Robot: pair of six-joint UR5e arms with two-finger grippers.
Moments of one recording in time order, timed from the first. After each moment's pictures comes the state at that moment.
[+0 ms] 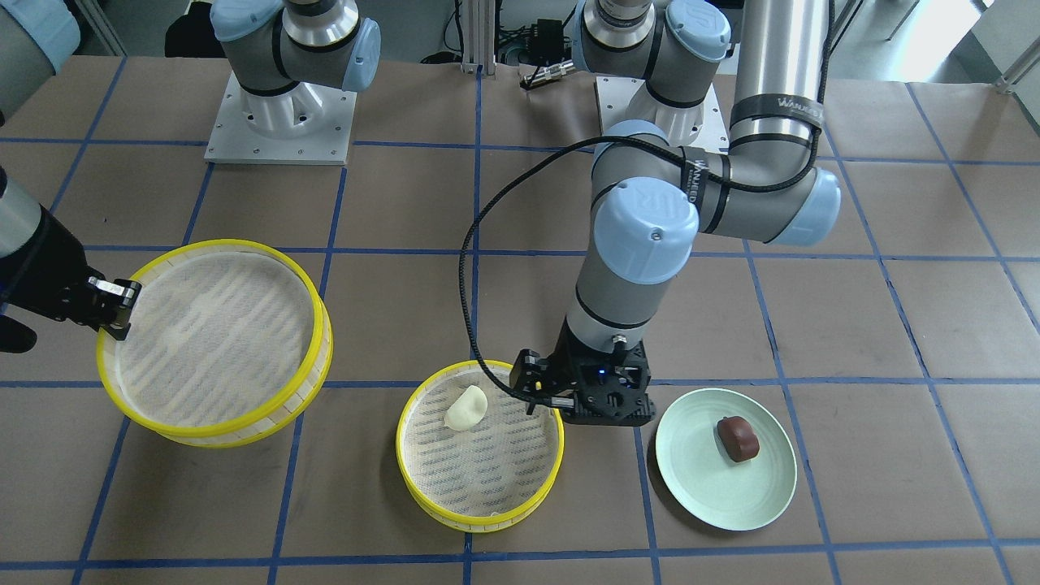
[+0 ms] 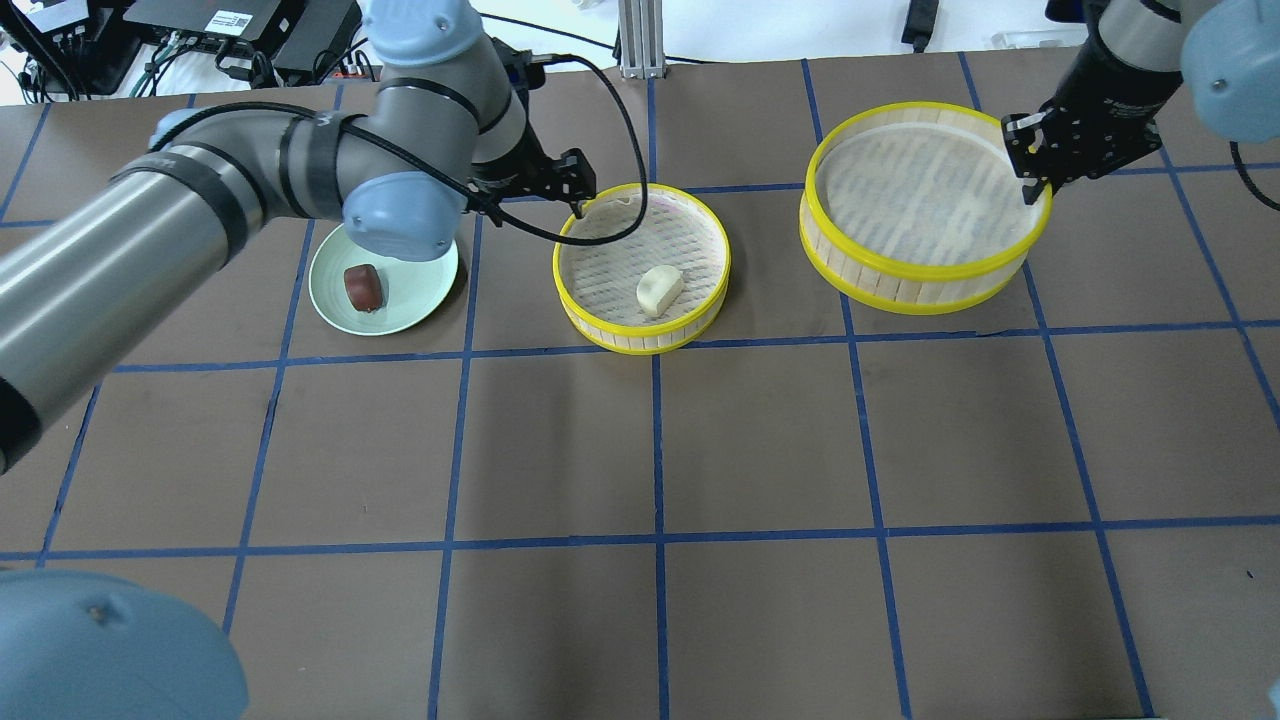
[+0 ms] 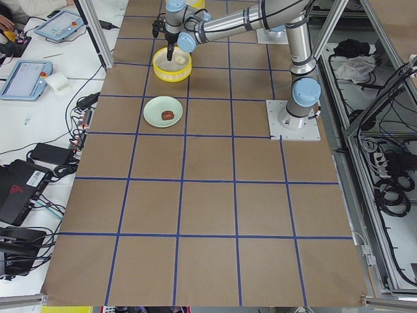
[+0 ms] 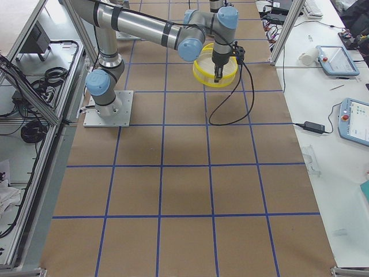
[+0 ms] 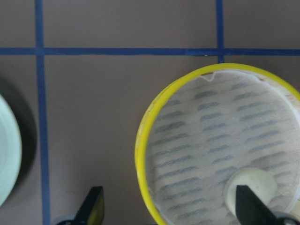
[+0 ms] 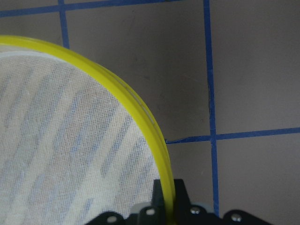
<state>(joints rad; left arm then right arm) -1.73 -1.99 -1.57 -0.97 1.50 -0.17 1.33 -1.39 1.57 -1.77 -1.57 -0.13</state>
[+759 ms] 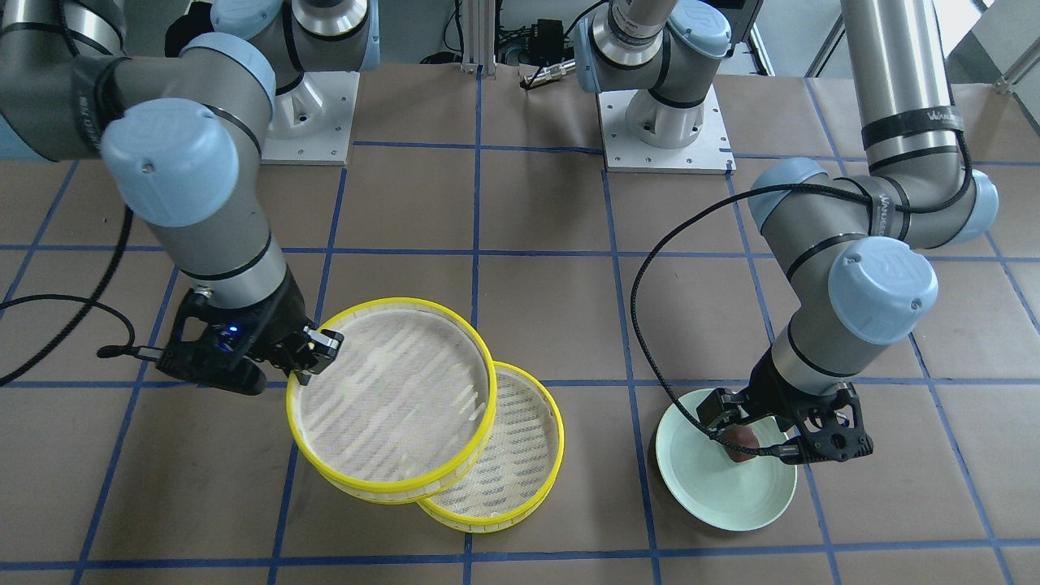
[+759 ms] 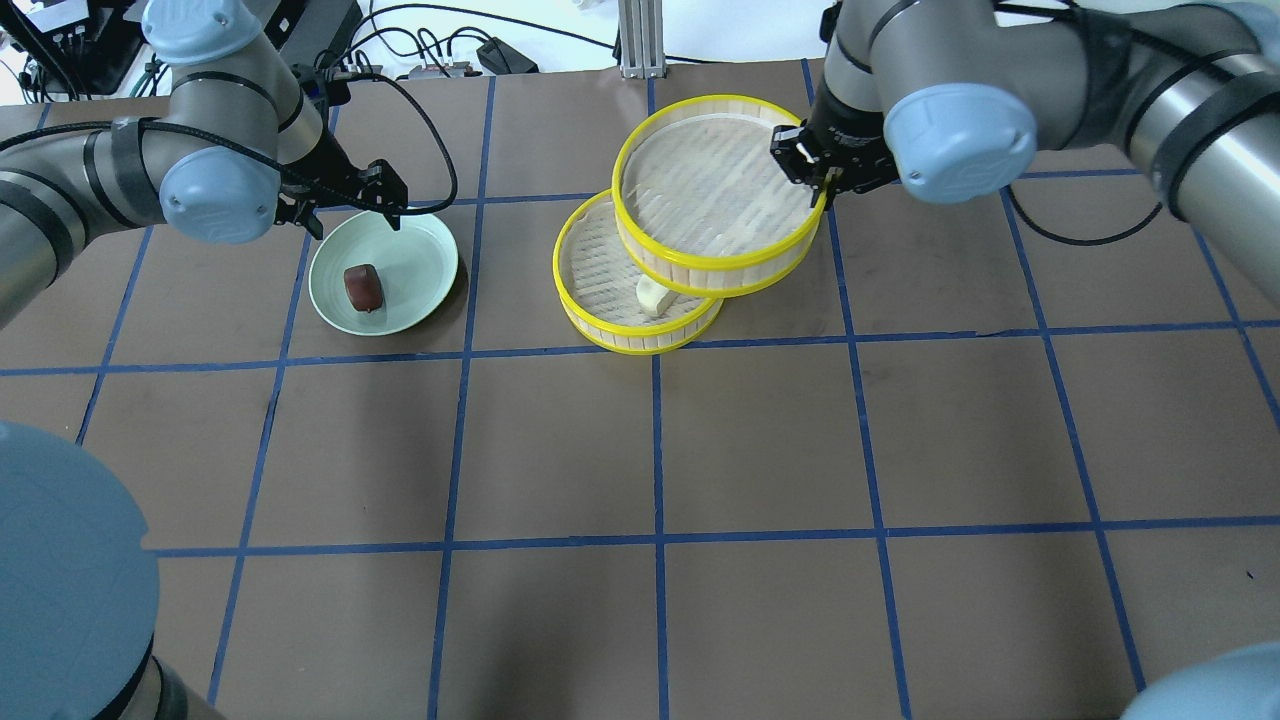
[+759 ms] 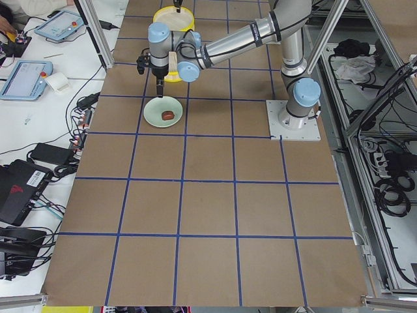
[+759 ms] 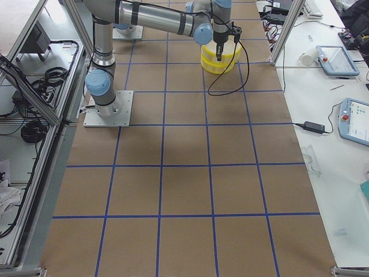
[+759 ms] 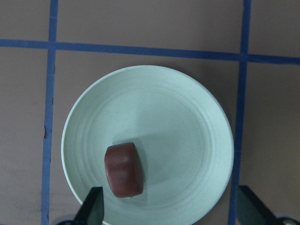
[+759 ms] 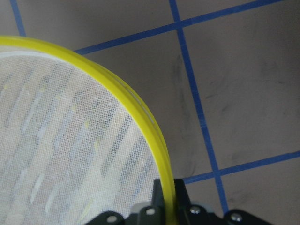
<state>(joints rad) -1.42 -1.99 -1.60 -1.02 1.58 0.05 1.65 -1.27 1.56 -1.97 -1.56 0.32</state>
